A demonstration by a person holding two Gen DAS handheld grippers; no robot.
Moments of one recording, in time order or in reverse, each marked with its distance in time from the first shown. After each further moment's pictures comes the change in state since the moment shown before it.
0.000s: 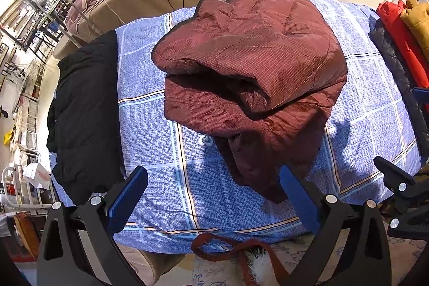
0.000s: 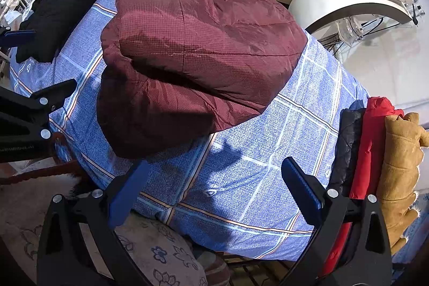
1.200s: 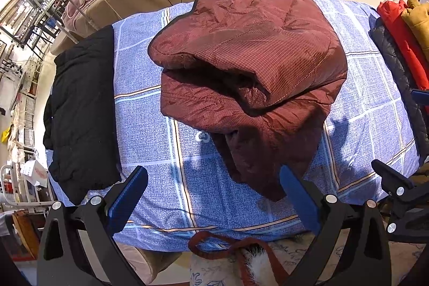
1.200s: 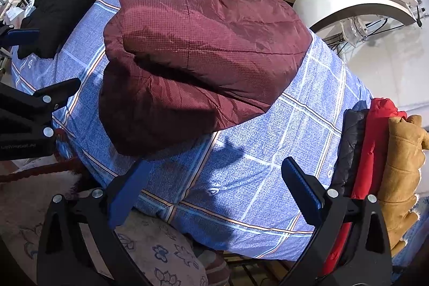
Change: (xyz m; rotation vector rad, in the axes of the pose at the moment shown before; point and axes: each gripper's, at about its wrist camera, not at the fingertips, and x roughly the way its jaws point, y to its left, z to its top) left arm 0.007 -0.001 0.000 -0.004 0.028 -0.015; right arm 0.005 0.003 0.000 -0.018 0.019 0.014
